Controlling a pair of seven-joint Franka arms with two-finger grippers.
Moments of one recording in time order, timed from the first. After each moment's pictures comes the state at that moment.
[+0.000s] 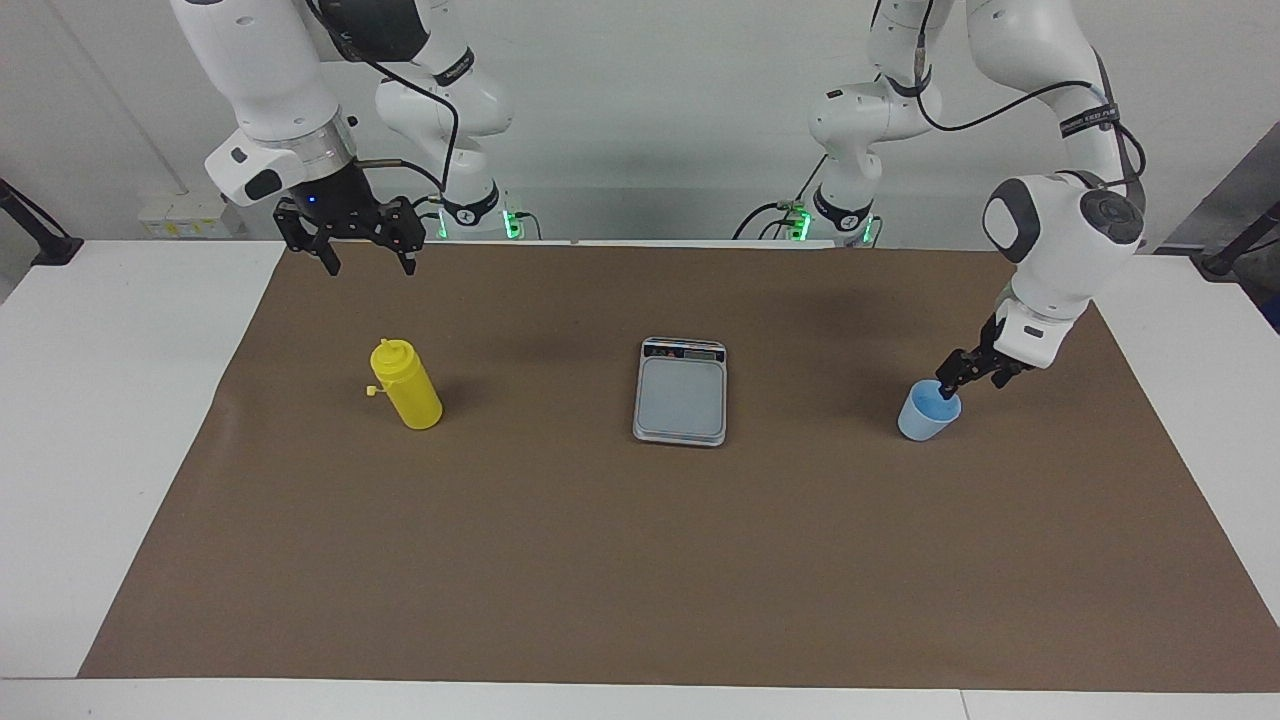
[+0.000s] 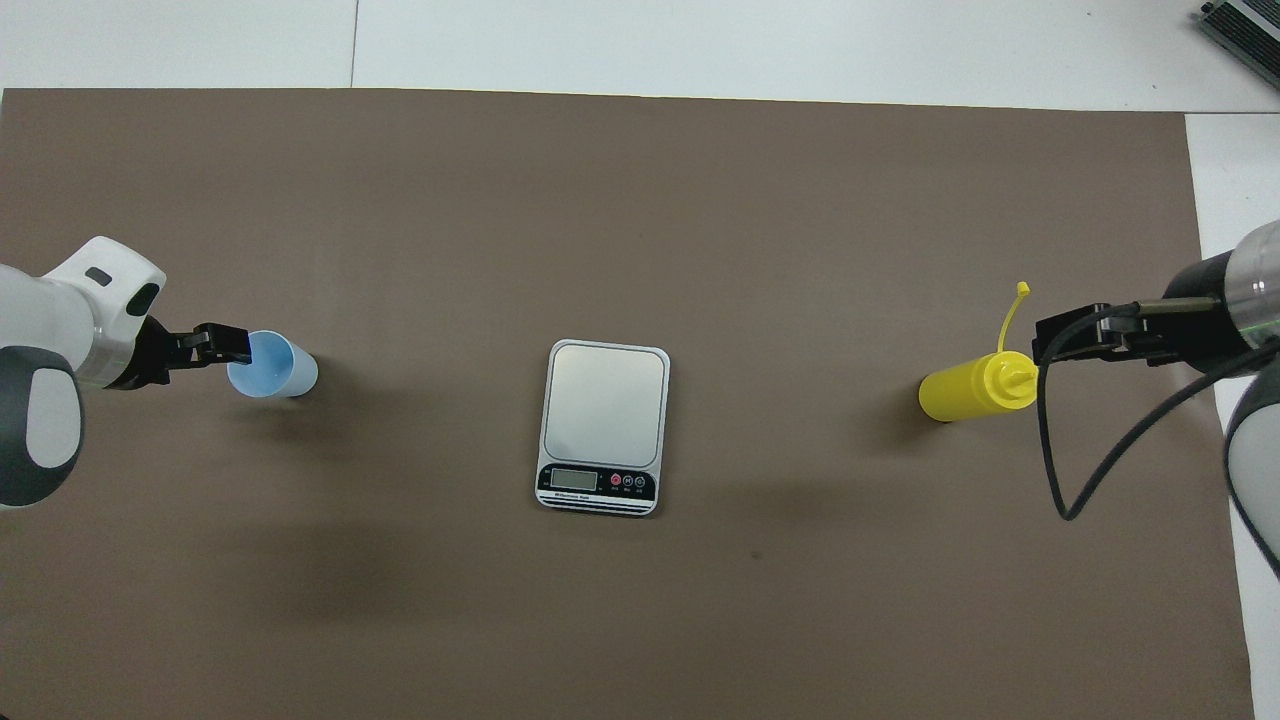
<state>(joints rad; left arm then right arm) 0.13 0.05 -0.09 -2.15 -0.03 2.23 -0.13 -0.03 -0.04 0.08 -1.64 0.02 1.58 0.07</state>
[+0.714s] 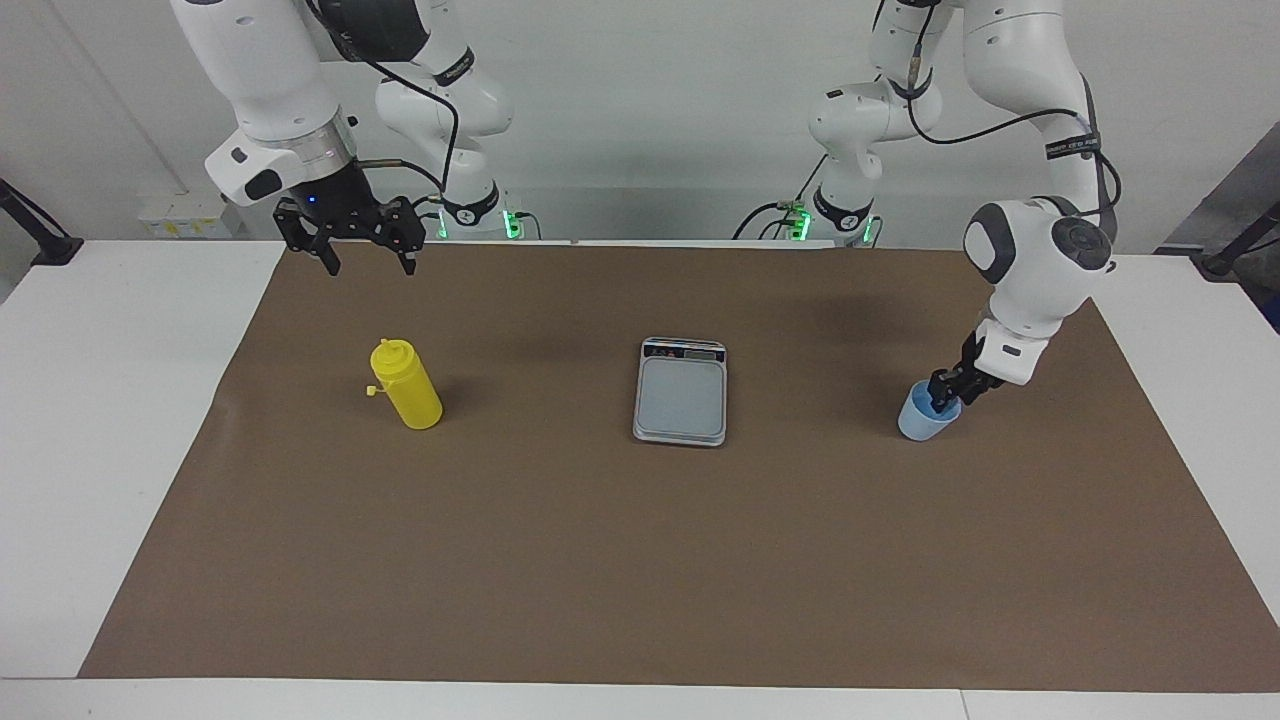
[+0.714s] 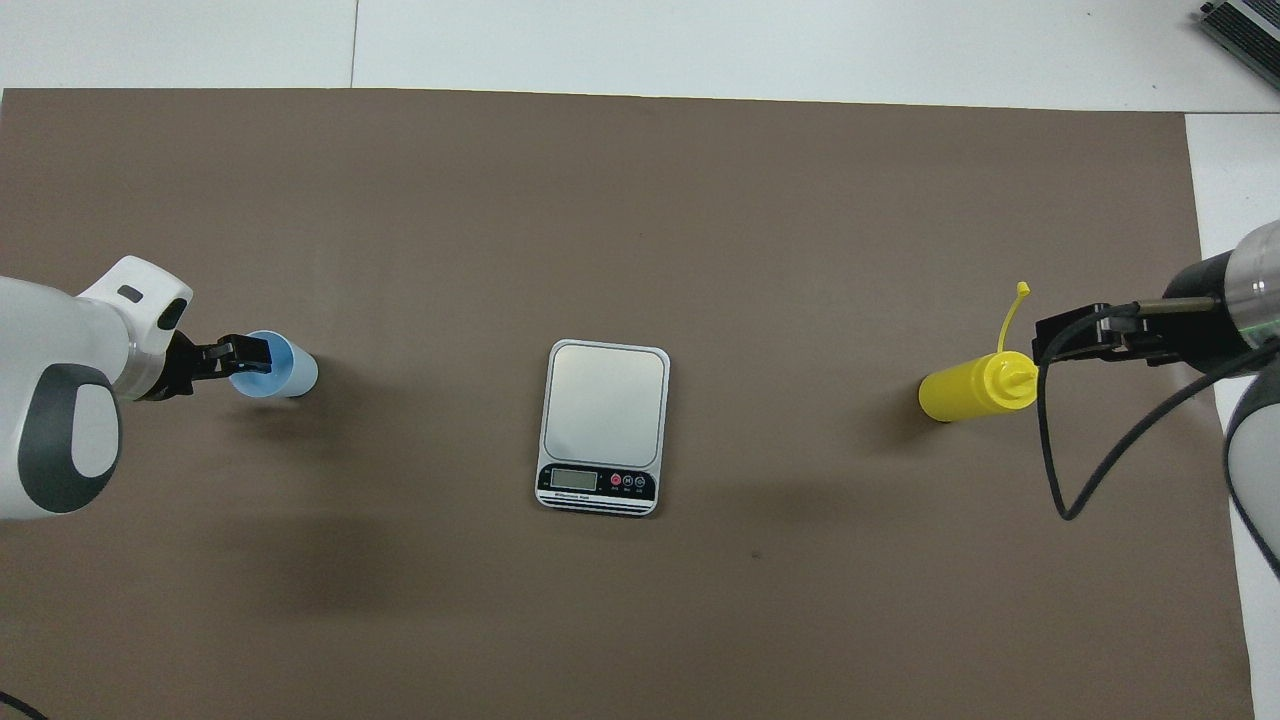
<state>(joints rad) 0.12 0.09 -0.10 -2.20 -0.03 2.32 -0.17 -0.03 -0.04 0.08 -1.64 0.02 1.58 0.07</state>
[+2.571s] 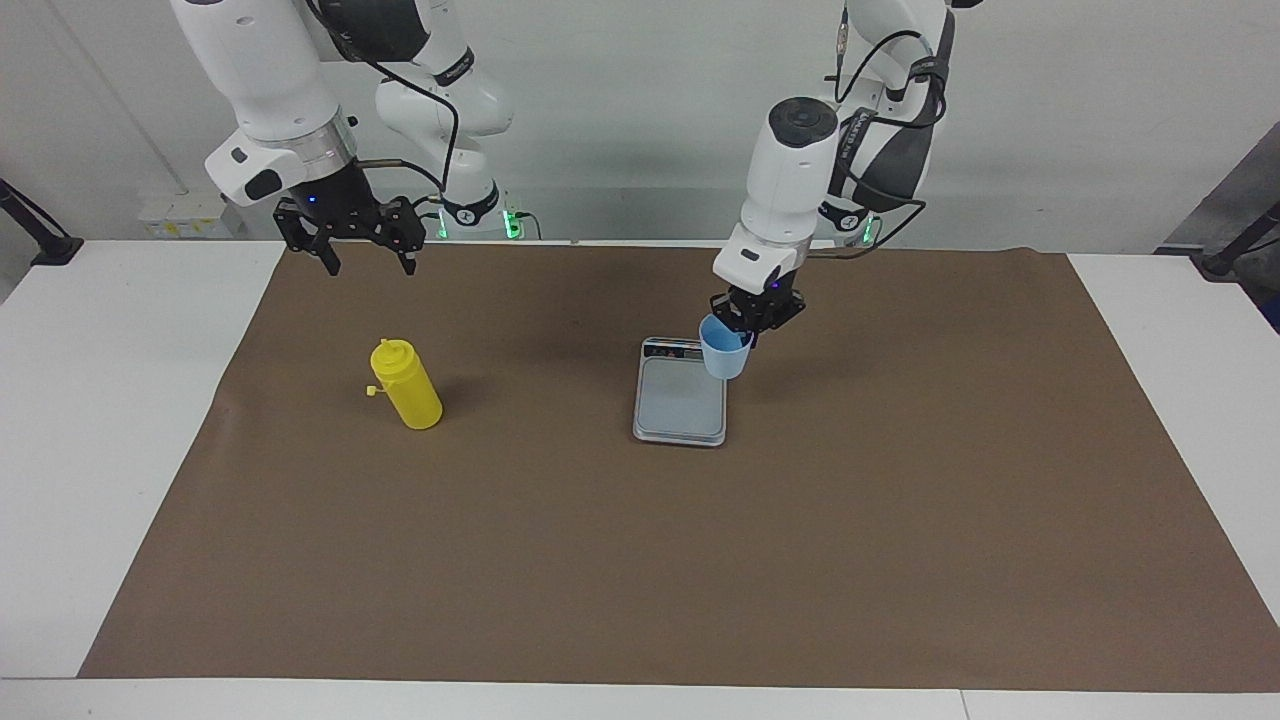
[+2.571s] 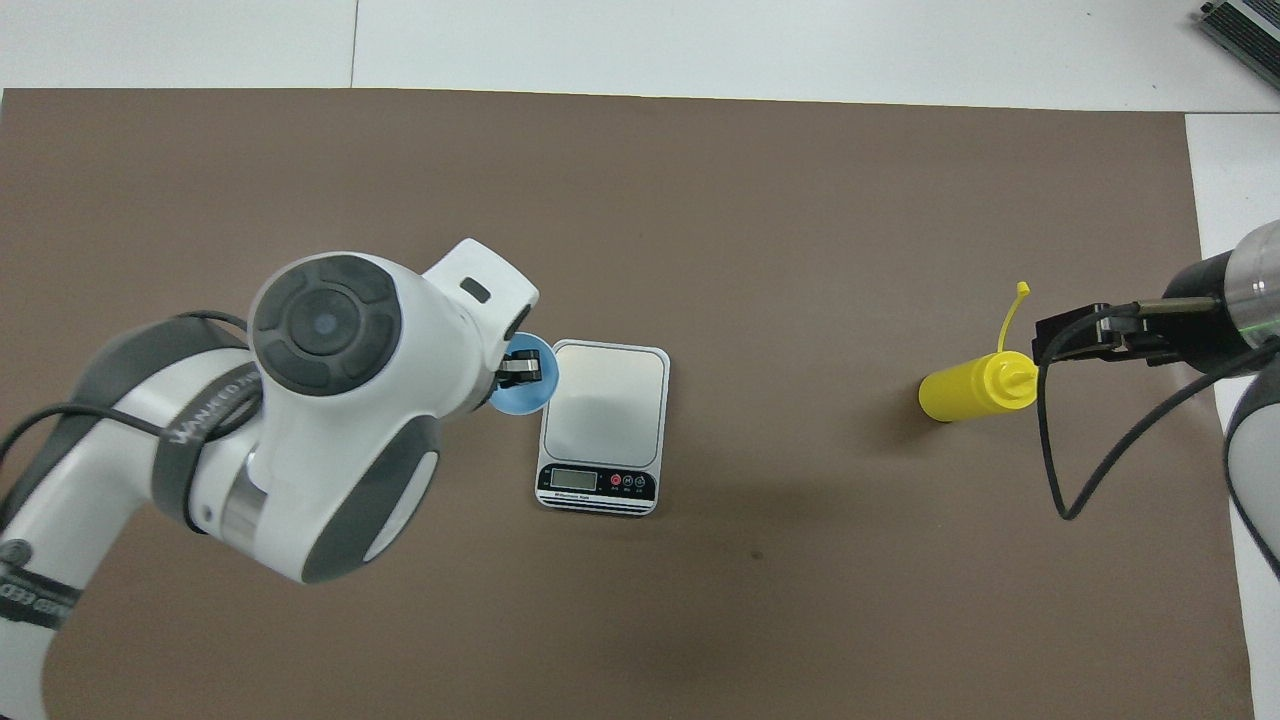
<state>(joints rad) -0.47 0.07 -0.15 -1.92 0.03 2.07 -0.67 -0.03 -0.04 0.08 -1.64 0.02 1.58 0.07</state>
